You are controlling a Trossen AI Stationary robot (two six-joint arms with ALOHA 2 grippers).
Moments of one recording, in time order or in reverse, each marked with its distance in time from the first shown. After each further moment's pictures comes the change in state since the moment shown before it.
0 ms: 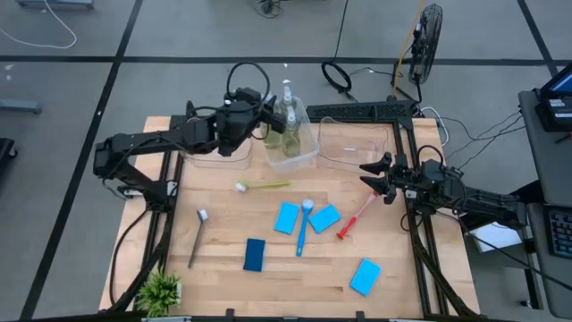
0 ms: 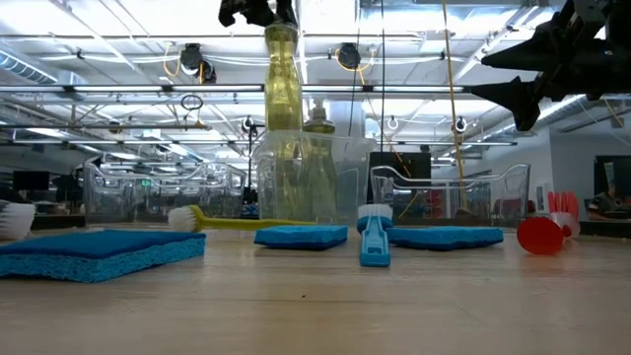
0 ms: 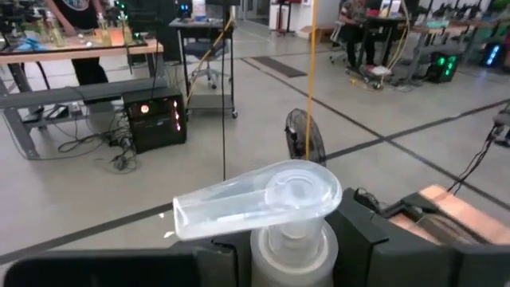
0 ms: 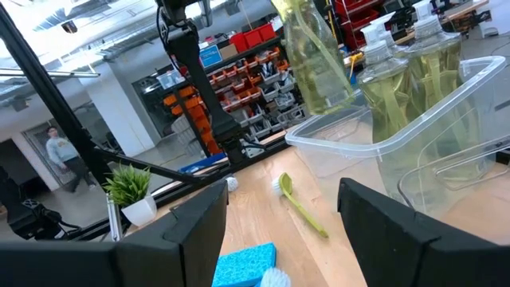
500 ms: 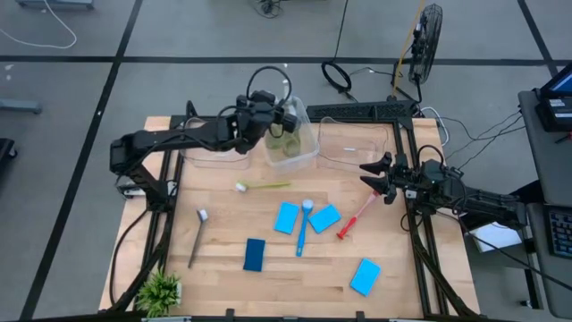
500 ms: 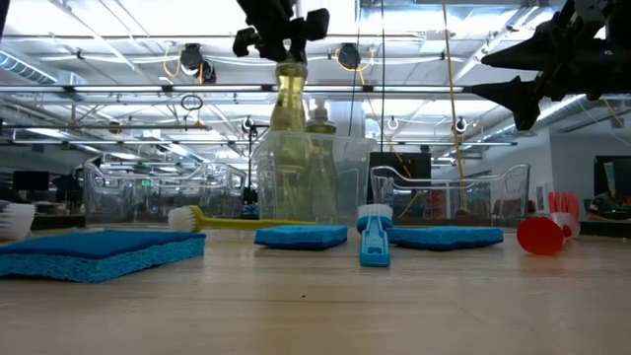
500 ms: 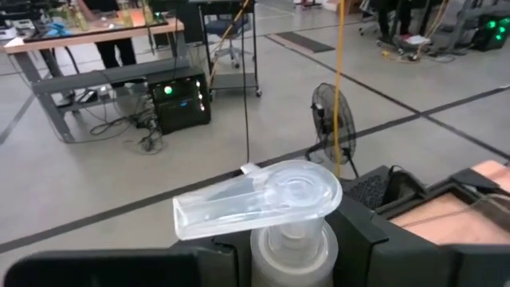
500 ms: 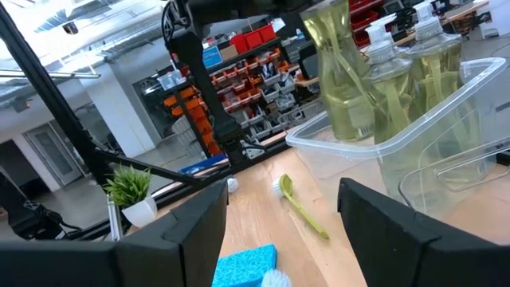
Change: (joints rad) left arm 0.061 0.145 0.001 0.025 -0.007 -0.023; right arm 0.000 0.000 0.000 0.004 0.000 0.001
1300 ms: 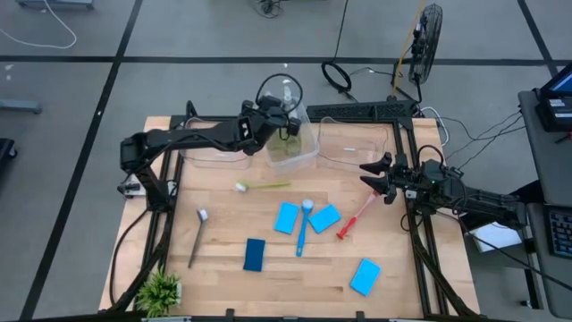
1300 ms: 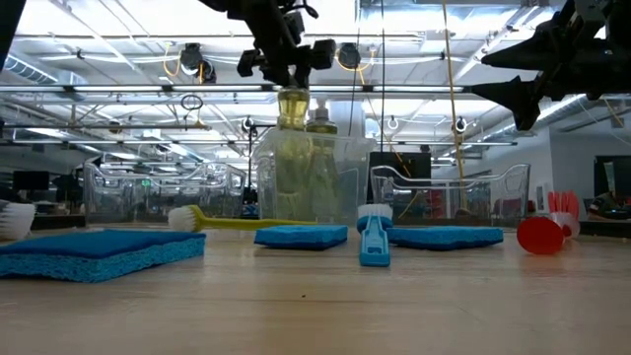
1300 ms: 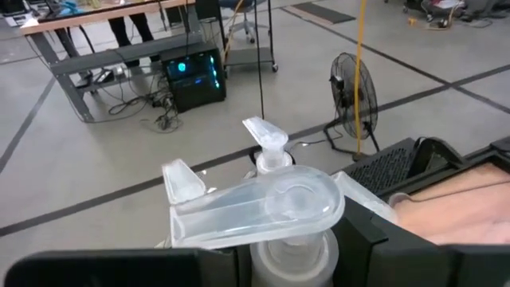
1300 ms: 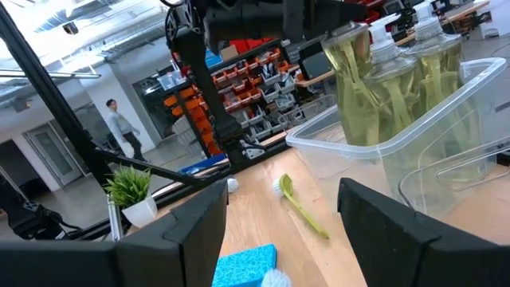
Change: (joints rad) left arm 0.018 0.082 0.000 -0.050 -0.015 -0.060; right arm 0.000 0.000 0.000 0.000 0.000 0.000
